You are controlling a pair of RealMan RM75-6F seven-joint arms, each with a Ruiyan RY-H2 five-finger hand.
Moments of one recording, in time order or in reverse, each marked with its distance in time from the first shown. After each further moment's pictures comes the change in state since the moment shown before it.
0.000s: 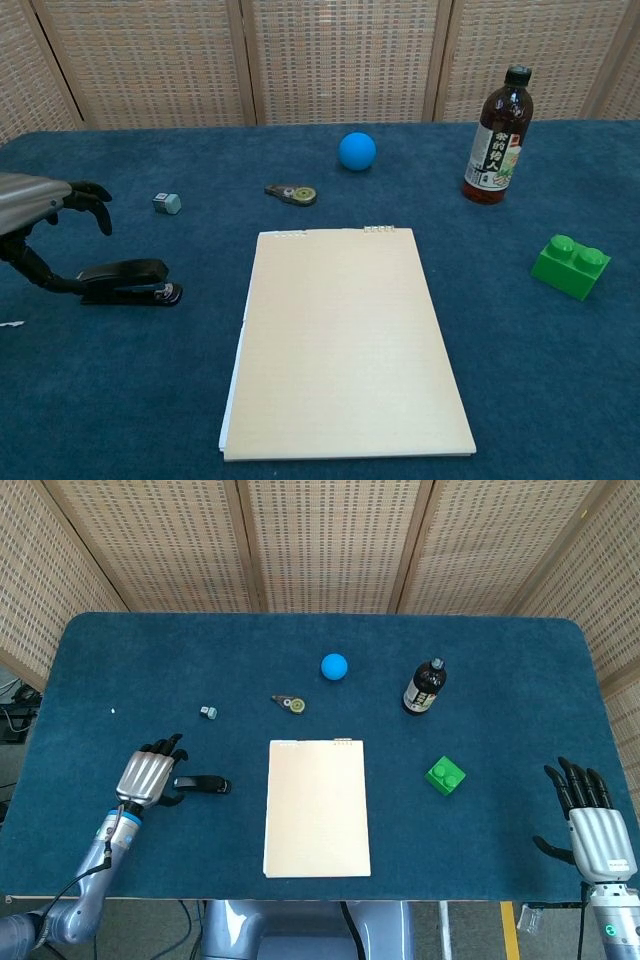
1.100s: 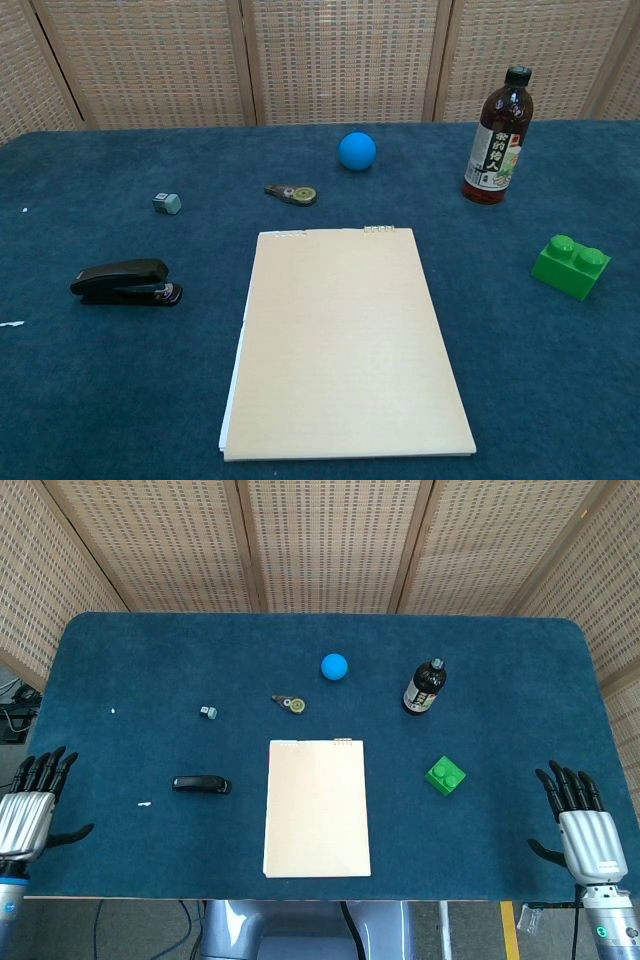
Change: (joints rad) left arm 0.351 0.294 0.095 -0.081 0.327 0.339 -0.396; right arm 0.000 -0.020 -0.011 -0.001 -0.009 -0.004 -0.071
